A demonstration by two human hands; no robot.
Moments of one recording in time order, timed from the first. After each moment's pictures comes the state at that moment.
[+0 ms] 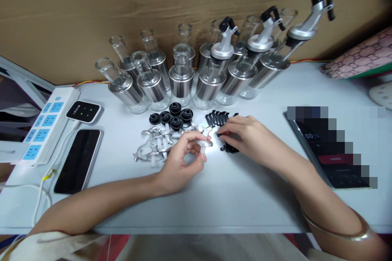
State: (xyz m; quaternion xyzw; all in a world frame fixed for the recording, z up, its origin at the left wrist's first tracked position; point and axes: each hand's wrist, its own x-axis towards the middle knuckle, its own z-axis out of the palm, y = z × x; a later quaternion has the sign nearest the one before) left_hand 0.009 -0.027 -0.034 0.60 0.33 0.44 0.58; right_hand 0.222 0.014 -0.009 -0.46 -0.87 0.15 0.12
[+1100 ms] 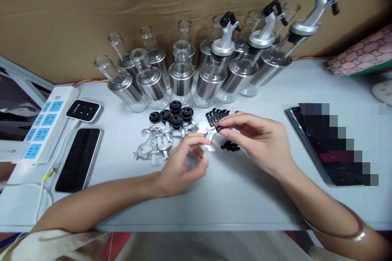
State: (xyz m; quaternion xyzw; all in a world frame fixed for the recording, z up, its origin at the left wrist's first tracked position) left_hand 0.007 -0.030 -0.038 0.66 0.28 0.45 0.53; right_hand 0.195 -0.004 0.008 -0.49 -0.60 0.41 0.47
